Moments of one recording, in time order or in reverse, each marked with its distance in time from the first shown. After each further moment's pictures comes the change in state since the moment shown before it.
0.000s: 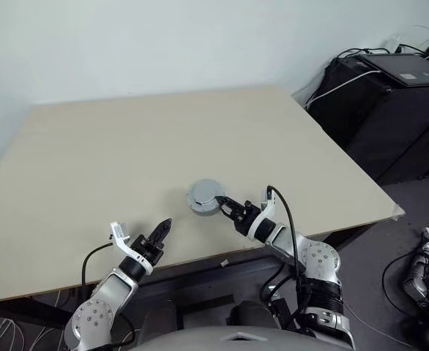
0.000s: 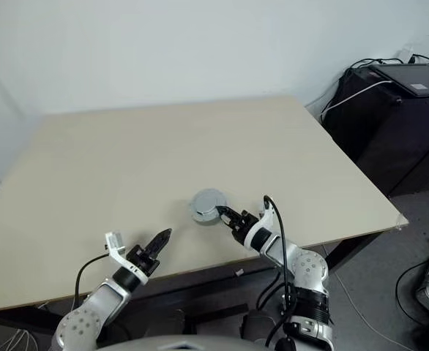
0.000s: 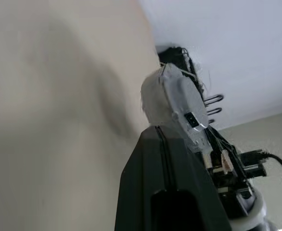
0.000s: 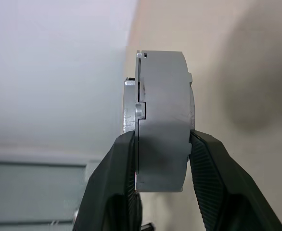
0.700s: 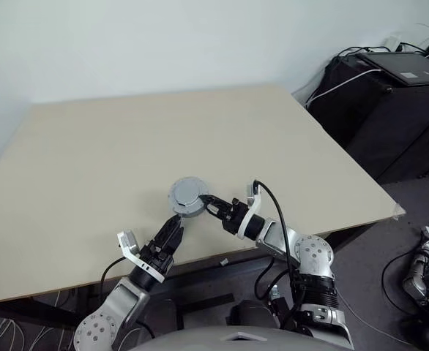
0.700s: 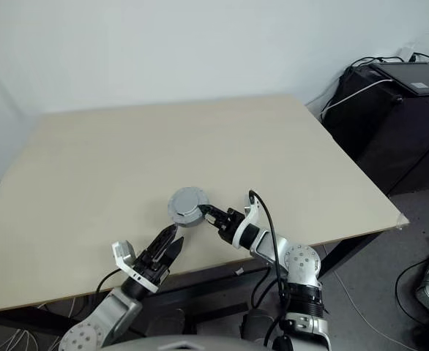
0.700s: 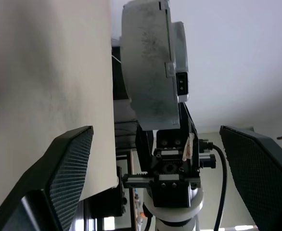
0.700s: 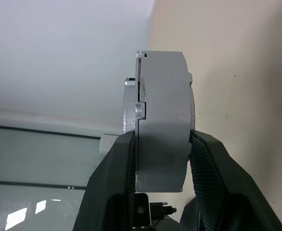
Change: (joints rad) left arm 0.075 -0.010 -0.122 0.034 -0.290 -0.031 0.041; right arm -0.014 -0.005 0.086 -0.030 0.092 0.028 -0.045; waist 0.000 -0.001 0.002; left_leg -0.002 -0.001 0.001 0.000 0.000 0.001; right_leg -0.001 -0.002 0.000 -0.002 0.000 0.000
